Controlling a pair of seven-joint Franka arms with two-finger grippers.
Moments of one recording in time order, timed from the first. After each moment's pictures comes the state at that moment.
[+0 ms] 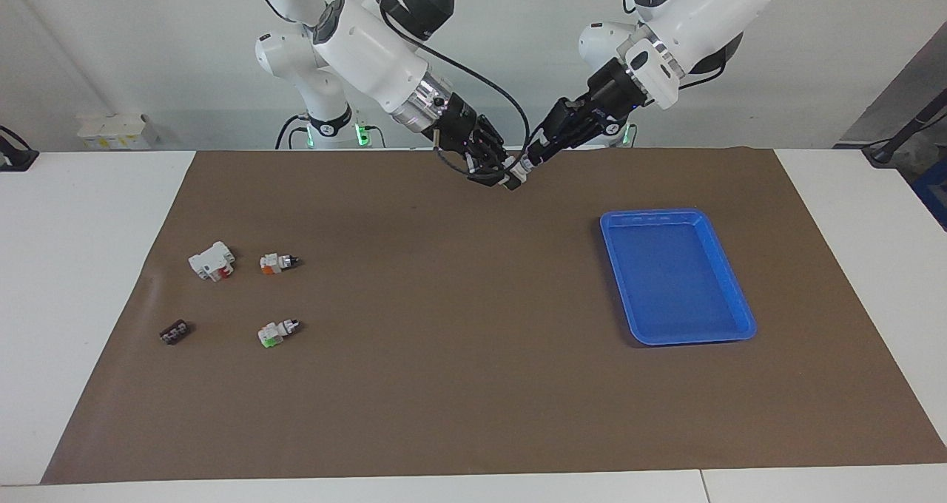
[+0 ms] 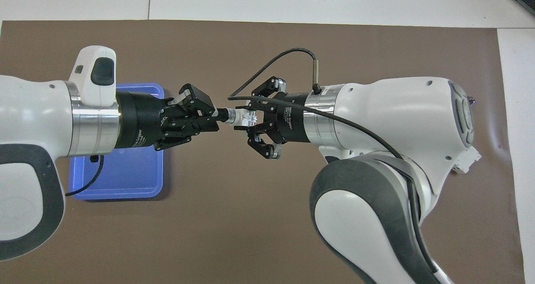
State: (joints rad) left arm -0.31 -0.13 -0.07 -1.84 -0.77 2.05 -0.54; right arm 0.42 0.09 0.10 -1.73 0.77 2.26 1.77
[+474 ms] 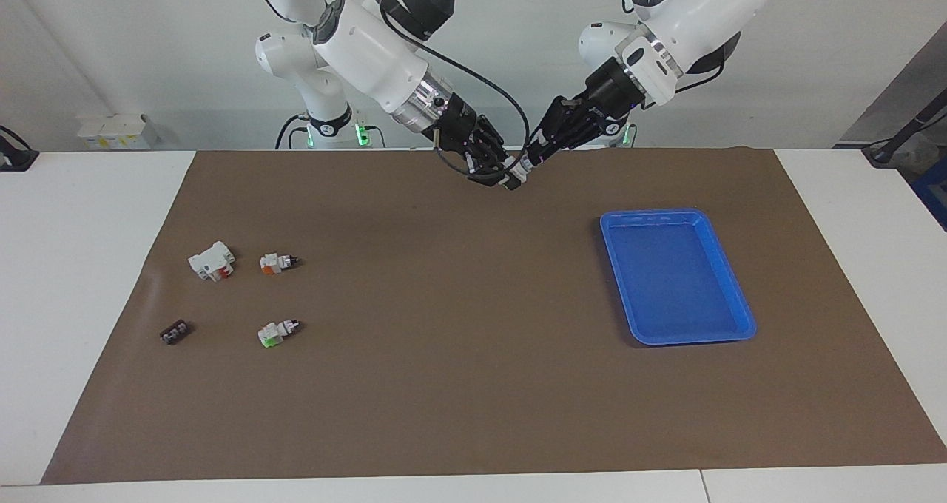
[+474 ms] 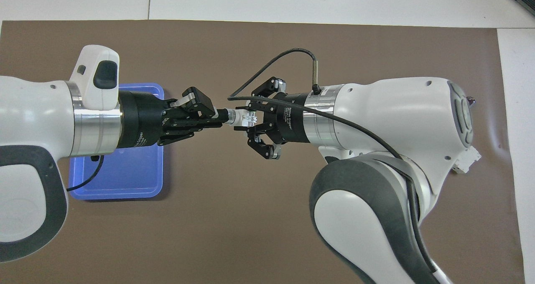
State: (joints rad) left arm -0.31 -0.13 -0.08 -1.84 -0.77 2.06 -0.51; right arm 0.42 0.09 0.10 -1.74 0.77 2.26 1.77
